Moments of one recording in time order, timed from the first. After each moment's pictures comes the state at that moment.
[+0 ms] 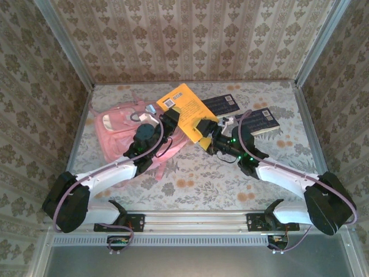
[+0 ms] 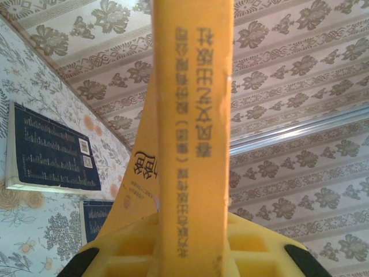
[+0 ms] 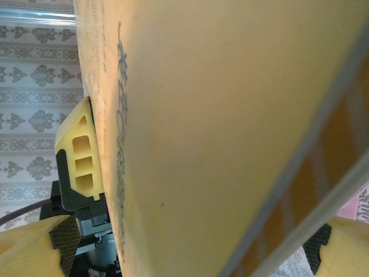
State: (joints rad) left arm -0.74 1.29 0.67 0.67 -0.13 -1.28; right arm 0.60 1.27 0.62 0.53 -0.33 1.44
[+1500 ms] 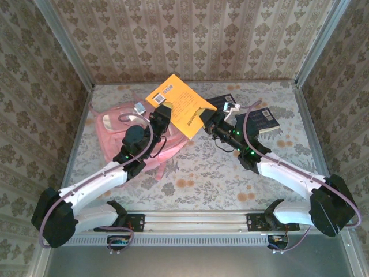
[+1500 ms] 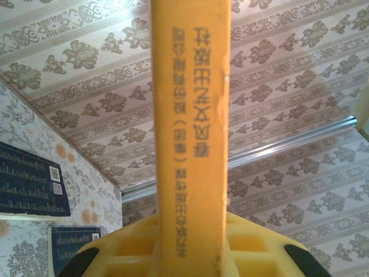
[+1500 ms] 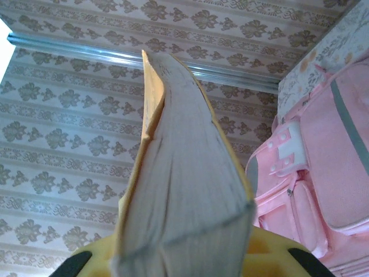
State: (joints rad) left arm -0.76 1.12 0.69 0.58 -0.22 -1.26; right arm 0.60 1.24 0.75 0.56 -0.17 1.38
